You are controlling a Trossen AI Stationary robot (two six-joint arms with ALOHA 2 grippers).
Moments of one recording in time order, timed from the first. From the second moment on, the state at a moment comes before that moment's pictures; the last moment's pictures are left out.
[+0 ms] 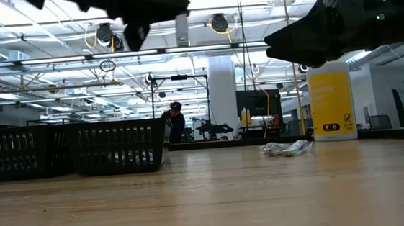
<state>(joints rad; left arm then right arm) -0.26 1.45 0.82 0.34 -0.19 -0.35 0.37 1.51 0.25 1.26 0.60 0.00</state>
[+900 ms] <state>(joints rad) -0.24 1.36 0.57 0.22 -0.18 -0.75 0.37 1.51 0.25 1.26 0.60 0.02</state>
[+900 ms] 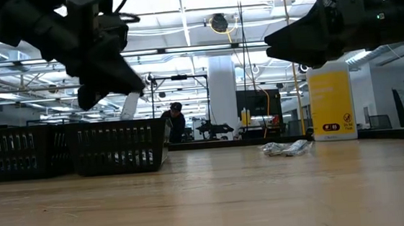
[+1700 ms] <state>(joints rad) -0.21 1.36 0.60 0.50 -0.14 -0.59 0.28 1.51 0.27 0.69 0.55 0.27</state>
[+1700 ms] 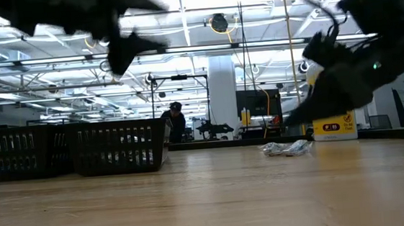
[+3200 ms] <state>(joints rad) -0.19 1.36 0.72 0.46 -0.13 -0.32 0.28 1.51 0.31 0.55 0.26 0.27</state>
